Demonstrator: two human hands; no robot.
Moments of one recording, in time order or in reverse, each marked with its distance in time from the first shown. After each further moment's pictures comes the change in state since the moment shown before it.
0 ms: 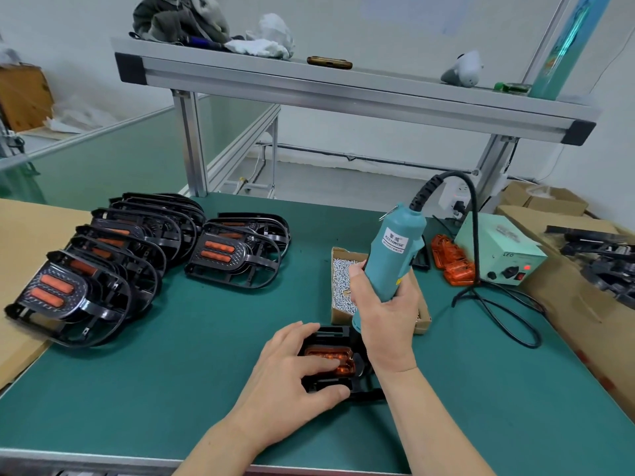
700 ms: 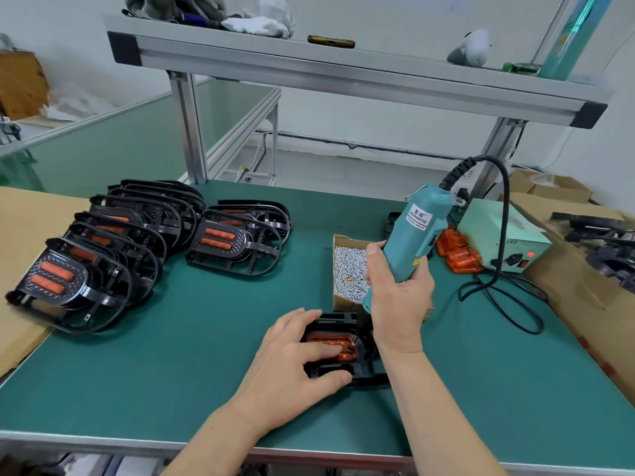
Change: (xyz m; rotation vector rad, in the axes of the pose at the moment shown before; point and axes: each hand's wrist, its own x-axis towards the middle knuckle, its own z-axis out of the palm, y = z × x) left_hand -0.001 0.003 -0.003 0.010 -0.017 -0.008; right_hand 0.007 0.005 -0.004 0.051 0.134 0.027
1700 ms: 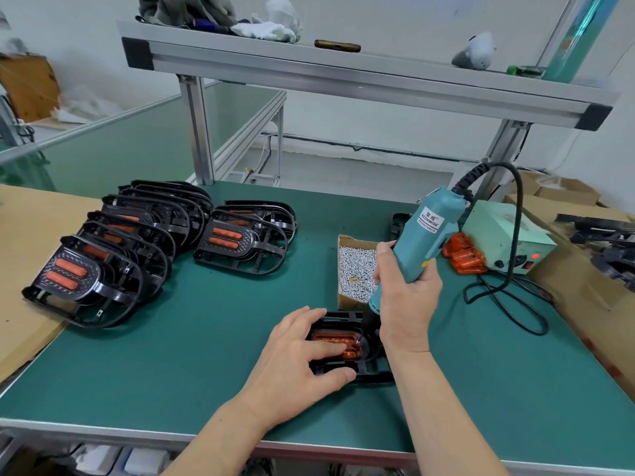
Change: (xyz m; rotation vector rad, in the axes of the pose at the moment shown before) left_hand 0.000 0.000 0.001 0.005 -0.001 -0.002; right_hand 0.000 -0.006 -0.003 -0.010 0.016 0.008
